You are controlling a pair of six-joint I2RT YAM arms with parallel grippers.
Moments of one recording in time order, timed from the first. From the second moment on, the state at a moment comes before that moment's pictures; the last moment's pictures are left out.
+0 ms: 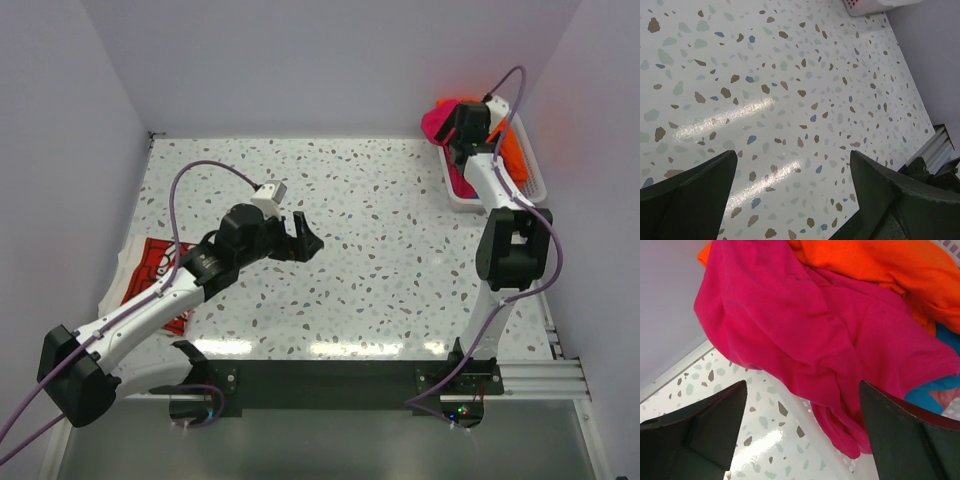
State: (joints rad) left arm -0.68 1.10 0.84 -0.18 0.05 -0.55; right arm 0.00 1.97 1.71 -0.26 0.43 0.48
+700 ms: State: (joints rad) left arm -0.68 1.12 0.84 -0.18 0.07 -0.55; right arm 0.00 2.03 1.52 -0.02 0.51 0.52
